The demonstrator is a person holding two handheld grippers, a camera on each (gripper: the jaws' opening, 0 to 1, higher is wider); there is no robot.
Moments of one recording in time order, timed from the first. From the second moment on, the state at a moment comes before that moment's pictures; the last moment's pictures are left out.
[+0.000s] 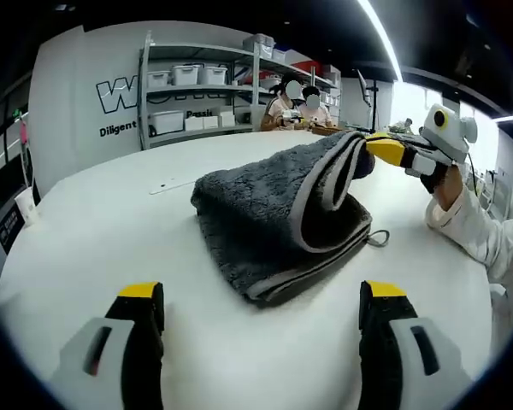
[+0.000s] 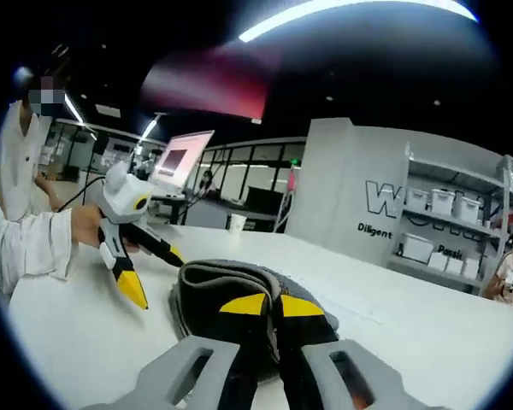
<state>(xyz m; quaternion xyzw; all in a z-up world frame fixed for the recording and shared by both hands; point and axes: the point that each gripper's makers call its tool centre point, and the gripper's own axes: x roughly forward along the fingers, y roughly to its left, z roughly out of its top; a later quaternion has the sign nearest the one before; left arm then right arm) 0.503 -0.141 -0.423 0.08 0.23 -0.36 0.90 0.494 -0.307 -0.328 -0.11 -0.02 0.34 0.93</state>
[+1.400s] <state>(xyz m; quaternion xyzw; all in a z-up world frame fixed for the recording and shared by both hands) 0.503 -0.142 -0.423 0.08 0.23 -0.37 0.90 0.509 -0.398 -0.294 0.07 -0.08 0.23 0.97</state>
